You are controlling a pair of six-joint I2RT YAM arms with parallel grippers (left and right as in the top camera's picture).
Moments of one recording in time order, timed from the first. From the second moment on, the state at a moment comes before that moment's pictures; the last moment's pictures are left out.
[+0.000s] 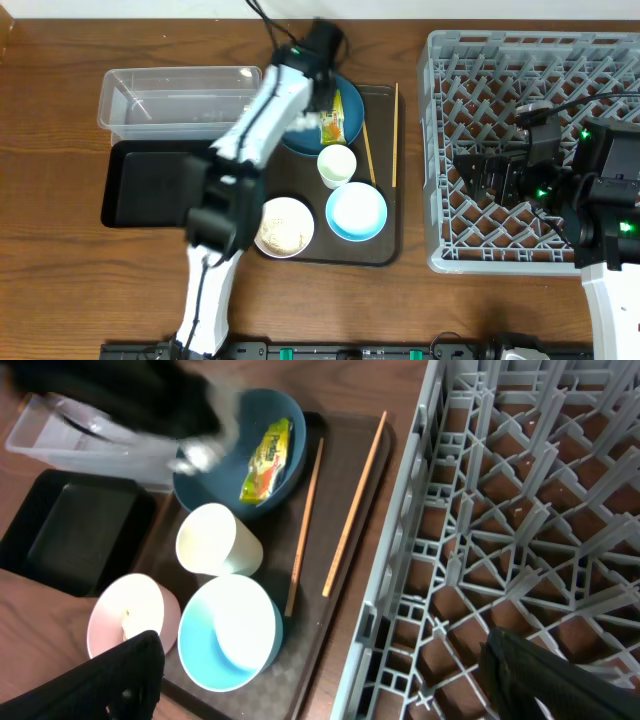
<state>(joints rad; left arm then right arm) -0.38 2.26 2.03 -0.96 -0.16 -0.29 -0.09 1.08 1.12 -0.85 -0.52 -0.03</state>
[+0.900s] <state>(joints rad) 0.01 2.22 2.07 -1.04 -0.17 -0.29 -0.09 1.08 1.12 -0.85 -0.52 -0.03</state>
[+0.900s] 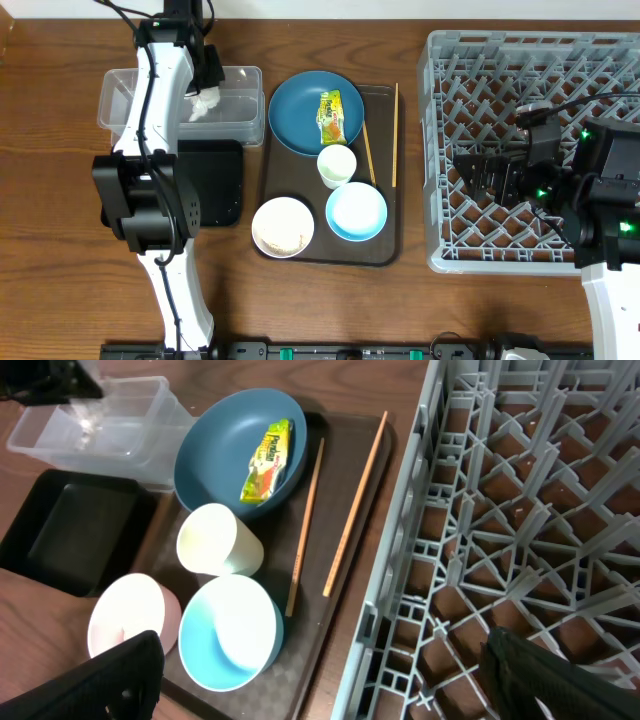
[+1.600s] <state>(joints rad) -0.16 2.08 2.07 -1.05 -0.05 -0.21 -0.09 1.08 1.12 -0.85 -0.52 -0.03</state>
